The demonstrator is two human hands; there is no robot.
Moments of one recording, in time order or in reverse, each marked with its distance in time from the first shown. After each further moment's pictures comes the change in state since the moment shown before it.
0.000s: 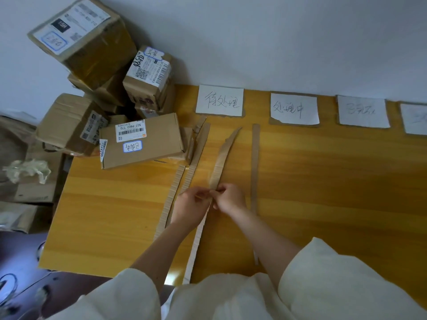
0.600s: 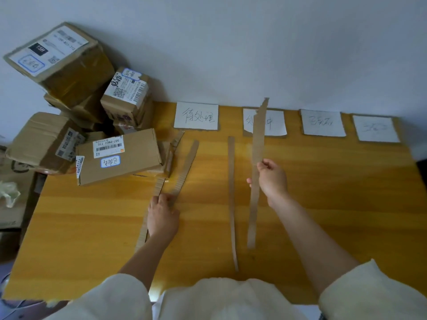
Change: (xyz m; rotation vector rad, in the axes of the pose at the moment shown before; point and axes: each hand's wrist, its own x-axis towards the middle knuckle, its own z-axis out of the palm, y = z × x) left_hand 0.006 -0.007 0.001 0.182 0.142 -0.152; right_hand -0.028 -0.011 -0.147 0.380 0.383 -0.005
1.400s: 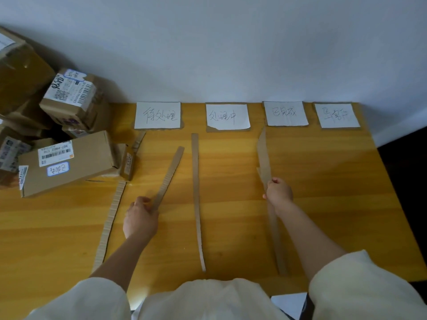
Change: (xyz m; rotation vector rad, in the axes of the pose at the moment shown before) left_hand -0.014 0.038 0.028 0.065 -0.006 -0.029; right_hand 0.048 0.085 -0.107 -0.195 0.176 0.239
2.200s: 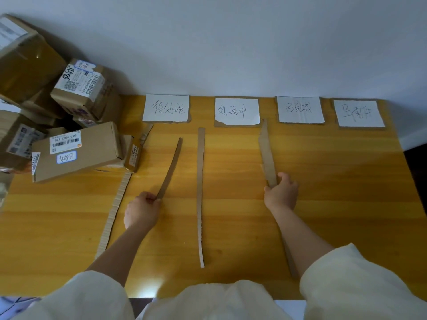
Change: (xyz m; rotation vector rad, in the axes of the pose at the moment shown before) left_hand -0.009 0.013 -0.007 -0.024 0.024 -0.084; right_hand 0.021 0.018 0.019 -0.307 0.179 -0.179
